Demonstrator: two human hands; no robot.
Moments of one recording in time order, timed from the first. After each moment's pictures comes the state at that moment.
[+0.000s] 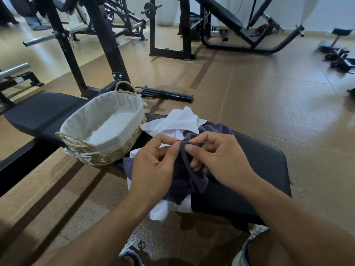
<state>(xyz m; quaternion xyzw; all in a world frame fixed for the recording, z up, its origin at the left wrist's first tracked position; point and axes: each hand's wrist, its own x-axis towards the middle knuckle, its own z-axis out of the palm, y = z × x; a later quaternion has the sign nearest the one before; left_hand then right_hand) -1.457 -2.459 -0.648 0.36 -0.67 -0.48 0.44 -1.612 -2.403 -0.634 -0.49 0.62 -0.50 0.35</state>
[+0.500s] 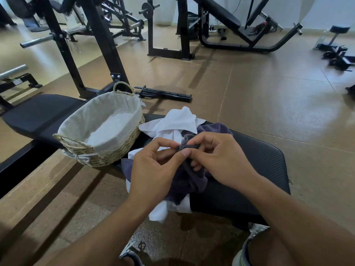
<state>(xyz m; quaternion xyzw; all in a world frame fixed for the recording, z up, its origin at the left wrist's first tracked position) -1.462 -2.455 -0.649 0.34 -0.61 -0.56 0.43 -1.617 -2.401 -0.630 -0.52 0.63 -0.48 0.32</state>
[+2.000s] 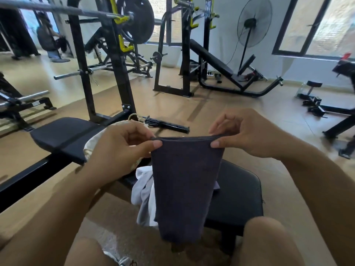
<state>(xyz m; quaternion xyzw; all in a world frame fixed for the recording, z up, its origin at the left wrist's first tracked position) -1.372 -2.438 -0.512 0.29 -0.77 -0.39 0.42 -1.655 -2.346 -0.472 -0.69 0.58 -0.36 0.26</state>
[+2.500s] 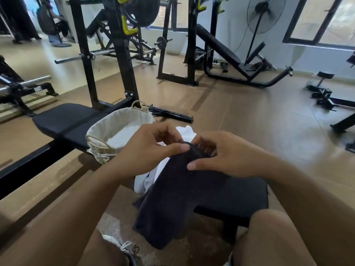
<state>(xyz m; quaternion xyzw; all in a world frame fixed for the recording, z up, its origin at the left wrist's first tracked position) -1.405 -2.453 -0.549 0.25 -0.79 -0.44 0.34 -1.613 -2.361 -0.524 -0.72 0.63 -0.19 0.23</state>
